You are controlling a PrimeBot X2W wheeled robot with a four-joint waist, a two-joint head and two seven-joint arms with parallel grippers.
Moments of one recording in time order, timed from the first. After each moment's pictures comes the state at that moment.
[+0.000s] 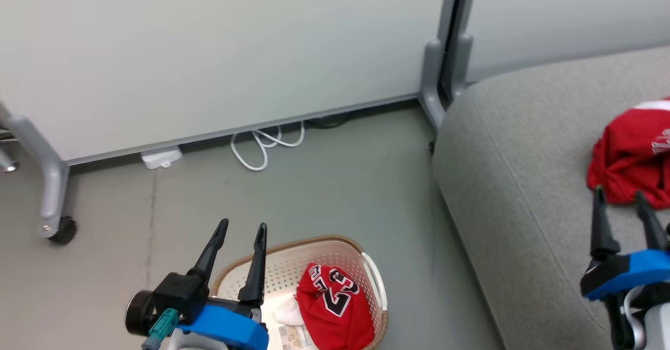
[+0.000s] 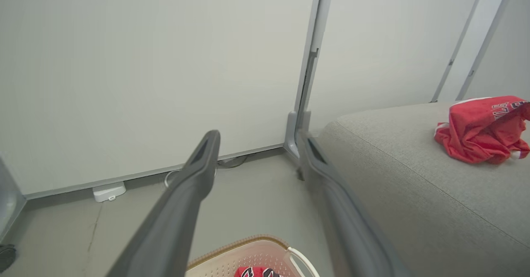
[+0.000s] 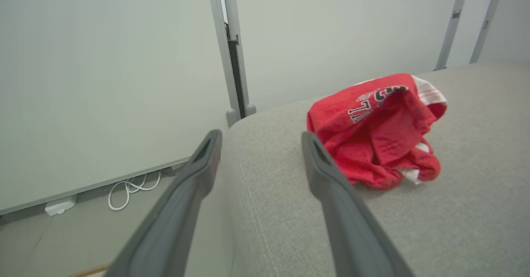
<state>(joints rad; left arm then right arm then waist) -0.09 0.07 -0.24 0.28 -0.24 -0.13 -0.26 -0.27 -0.14 -0.28 0.46 0.15 0.13 -0.20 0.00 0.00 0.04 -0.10</state>
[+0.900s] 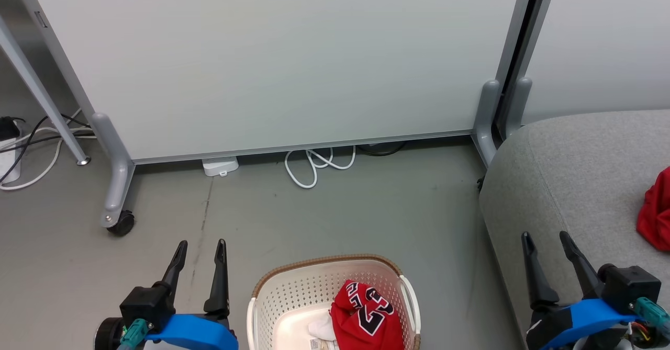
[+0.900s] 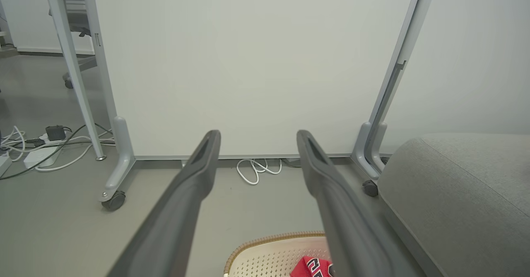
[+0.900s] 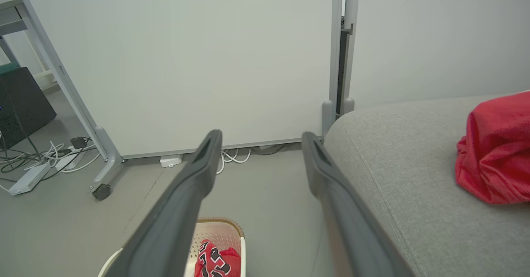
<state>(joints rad) -0.06 0.06 -0.08 0.37 -0.21 -0.13 -0.26 -0.01 -0.05 -0.08 0.17 0.17 0.13 -0.11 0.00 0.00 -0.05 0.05</state>
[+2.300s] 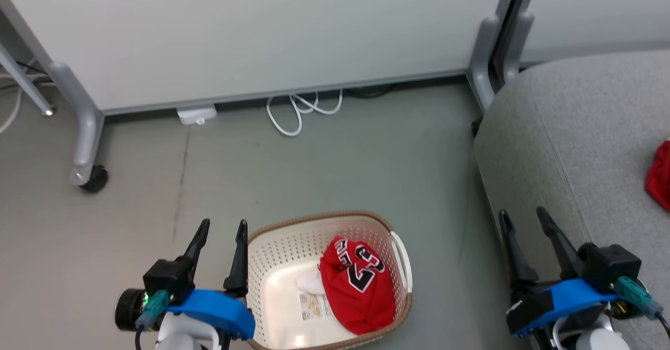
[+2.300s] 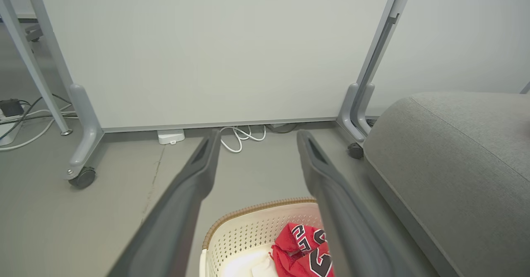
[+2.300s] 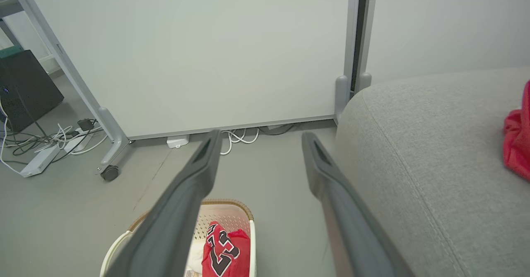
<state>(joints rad) -0.15 0.06 -0.15 0.45 -0.22 -0.13 -0.26 -0.08 -0.05 -0.02 0.18 0.18 0.13 -0.13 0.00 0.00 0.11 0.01</state>
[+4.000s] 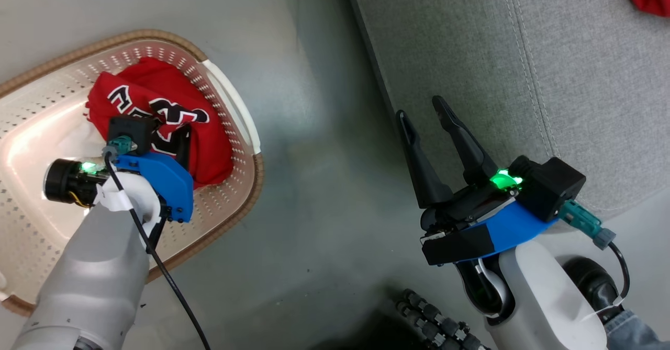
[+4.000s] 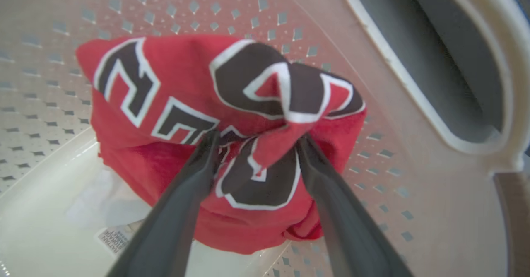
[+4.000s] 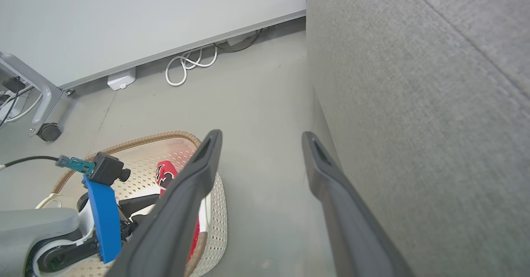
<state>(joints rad) -0.85 0.23 -0.51 1.17 -0.39 -0.13 -0.19 -0.42 -0.05 0.34 0.16 0.42 0.13 -0.26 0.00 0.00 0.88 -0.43</state>
